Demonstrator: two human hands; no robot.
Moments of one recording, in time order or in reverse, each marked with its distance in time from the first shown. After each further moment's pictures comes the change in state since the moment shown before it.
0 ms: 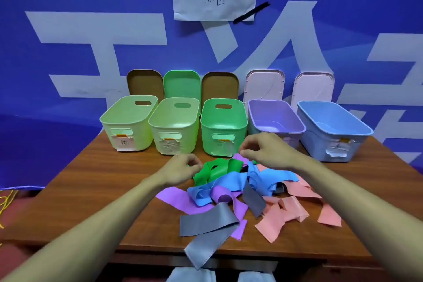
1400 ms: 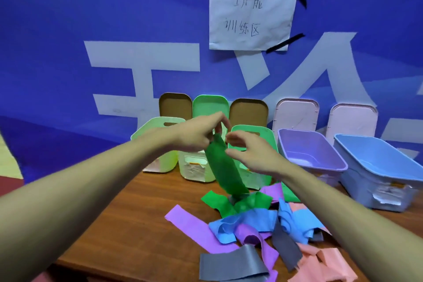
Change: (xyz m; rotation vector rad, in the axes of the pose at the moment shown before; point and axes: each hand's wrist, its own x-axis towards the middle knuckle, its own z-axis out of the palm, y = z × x) left_hand 0.012 0.078 -0.127 0.389 0.046 0.329; right_hand 0.078 -0.067 0.020 0.172 0.113 -0.179
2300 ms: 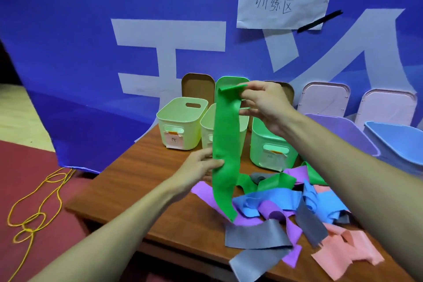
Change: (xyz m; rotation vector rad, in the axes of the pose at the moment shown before) left_hand -0.098 -0.047 0.113 -1.073 0.261 -0.405; right_hand 0.030 -0.068 0.012 0.780 0.169 0.154
